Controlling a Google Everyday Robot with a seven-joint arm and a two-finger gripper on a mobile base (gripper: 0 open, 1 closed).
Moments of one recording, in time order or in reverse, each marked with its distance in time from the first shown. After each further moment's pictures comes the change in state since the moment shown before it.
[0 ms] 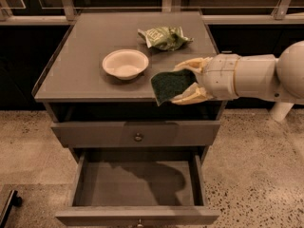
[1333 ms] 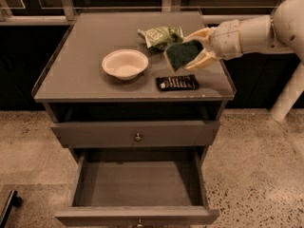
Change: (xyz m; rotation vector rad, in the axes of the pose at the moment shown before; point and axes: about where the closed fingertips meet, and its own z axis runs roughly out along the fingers) arm 0.068 -0.108 0.037 -0.115 -0.103 -0.049
